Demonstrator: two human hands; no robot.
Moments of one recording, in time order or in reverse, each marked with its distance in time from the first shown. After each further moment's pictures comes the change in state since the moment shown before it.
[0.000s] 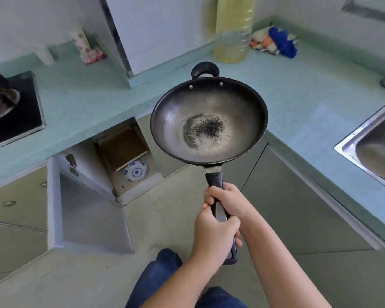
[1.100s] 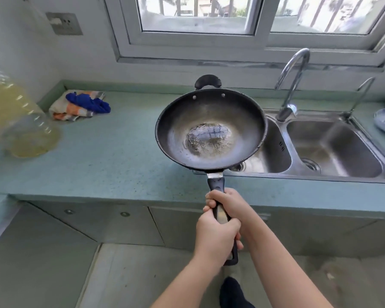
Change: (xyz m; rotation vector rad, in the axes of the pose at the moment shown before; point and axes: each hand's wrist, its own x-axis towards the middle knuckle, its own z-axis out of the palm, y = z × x) left_hand 0.060 0.096 0.187 0.333 -0.881 0.133; right_hand -0.038 -0.081 -0.204 0.526 0.761 -0.312
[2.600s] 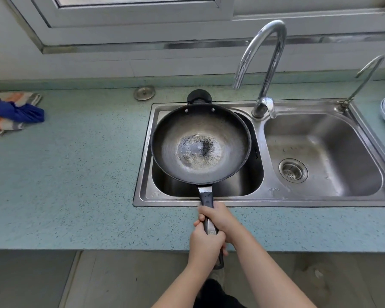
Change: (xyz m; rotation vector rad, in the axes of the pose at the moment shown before) left_hand 0.170 -0.035 0.157 0.221 0.109 -0.150; right_hand 0.124 -0.021 -0.195 -0.161 0.024 0.193
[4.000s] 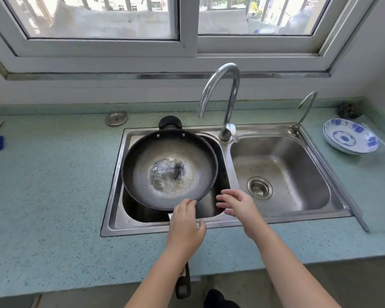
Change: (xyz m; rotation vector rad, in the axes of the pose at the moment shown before) left_hand 0.052 0.047 0.022 0.777 0.108 0.772; right_hand -0.048 -0.072 -0.099 0.000 0.407 -0.222
